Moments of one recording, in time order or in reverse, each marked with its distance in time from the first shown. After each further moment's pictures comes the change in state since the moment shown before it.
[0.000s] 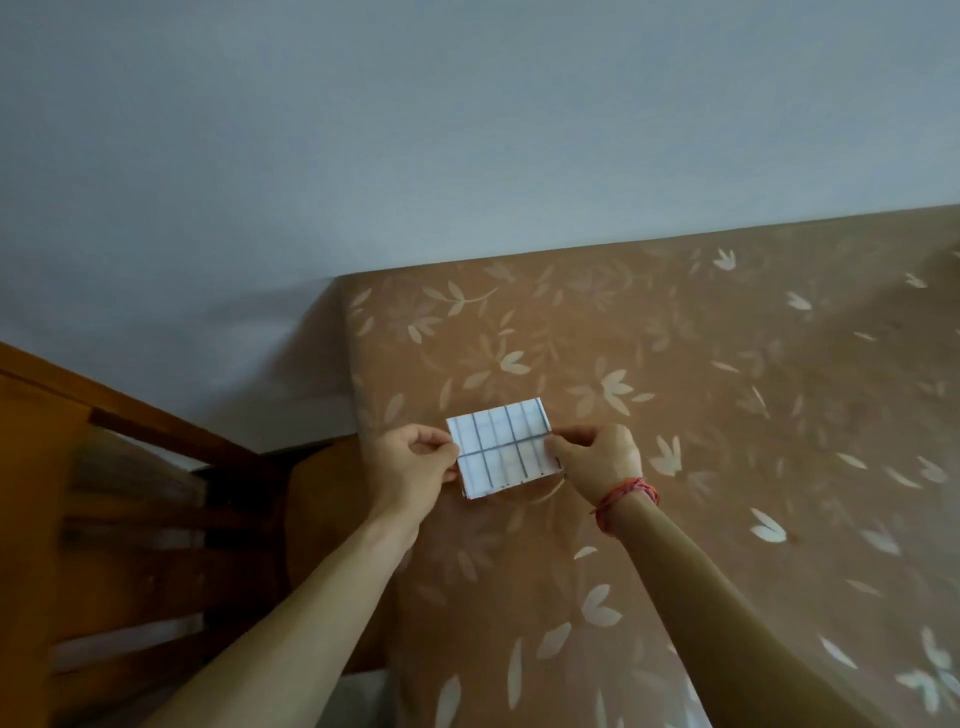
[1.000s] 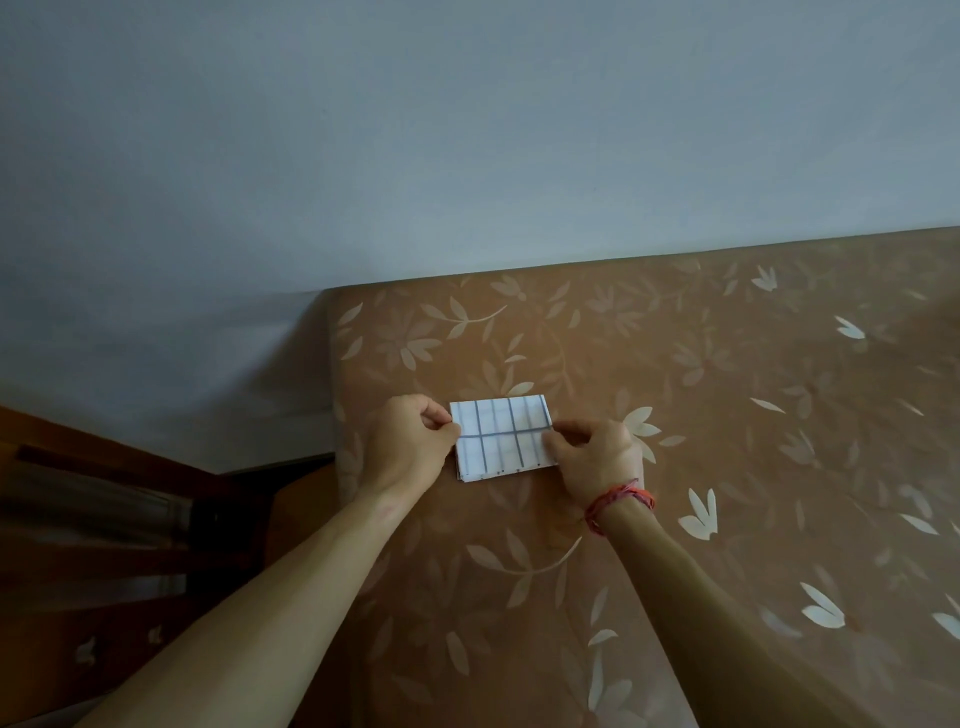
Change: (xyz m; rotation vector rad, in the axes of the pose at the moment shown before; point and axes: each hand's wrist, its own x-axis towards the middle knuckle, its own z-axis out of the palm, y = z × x) left_hand 0.090 0.019 0.026 0.461 -0.010 0.298; right_hand 0.077 -0.007 0.025 -0.137 0.089 -0.157
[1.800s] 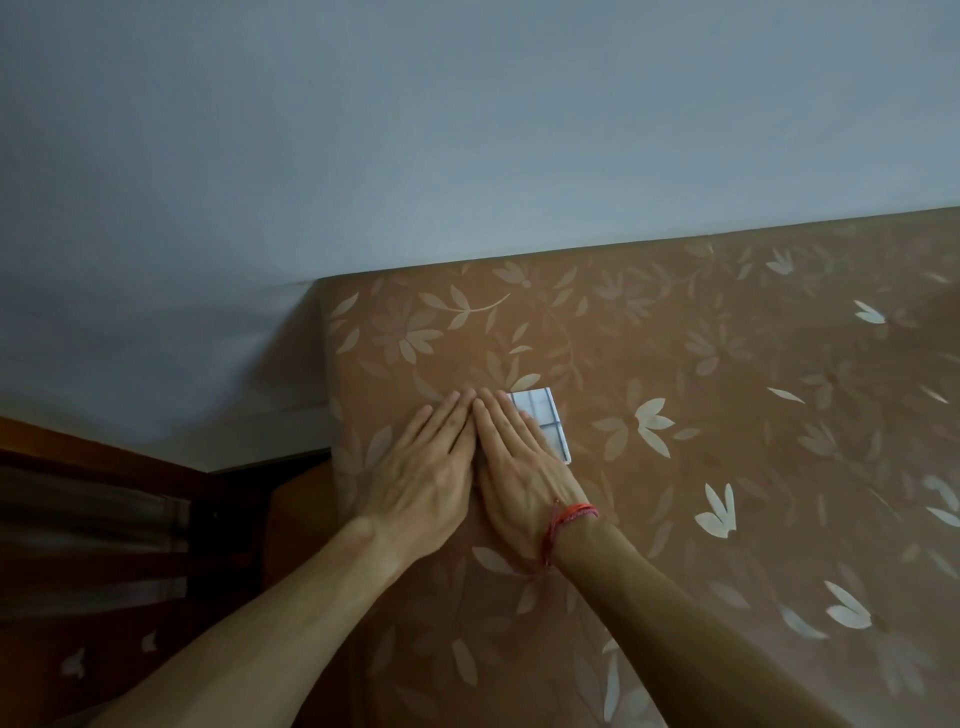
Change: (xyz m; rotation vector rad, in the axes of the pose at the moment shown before) left_hand -0.007 -0.051 0.025 0.668 -0.136 0.731; right_hand -0.022 -0.005 0.055 -0.566 -0.300 -0.706
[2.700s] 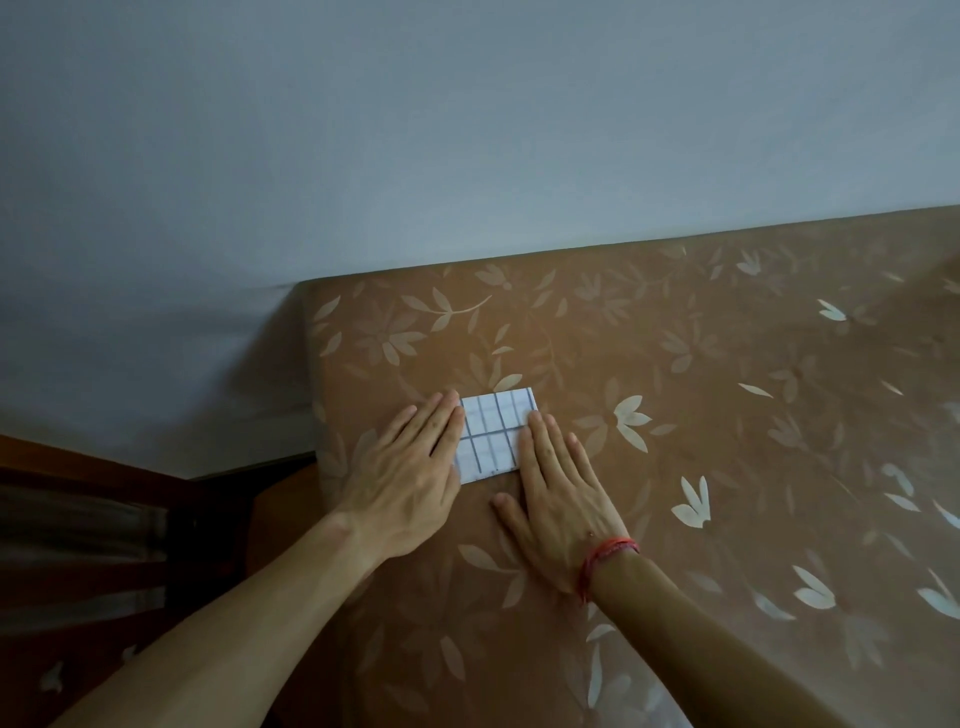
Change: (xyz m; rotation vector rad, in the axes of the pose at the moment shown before) left_hand 0.002 -0.004 -0.011 0.117 -0.056 0.036; right_hand -0.046 0.022 -0.006 -0.249 -0.059 0.193
